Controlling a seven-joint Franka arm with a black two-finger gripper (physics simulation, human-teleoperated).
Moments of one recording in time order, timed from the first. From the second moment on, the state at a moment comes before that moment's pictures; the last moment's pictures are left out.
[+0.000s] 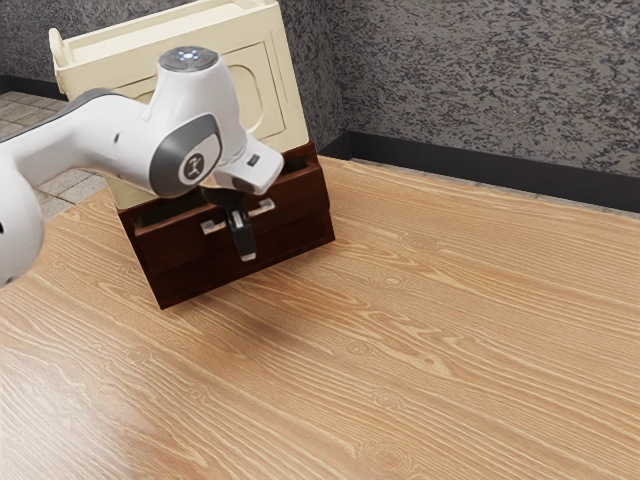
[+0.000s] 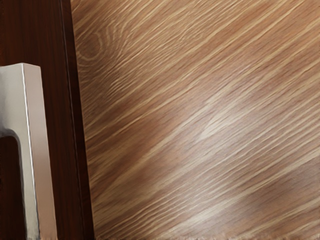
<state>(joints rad) 0.18 0.22 0.01 -1.54 0.24 1.96 0.71</state>
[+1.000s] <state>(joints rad) 0.15 0.13 -0.01 -1.65 0.25 1.97 0.65</state>
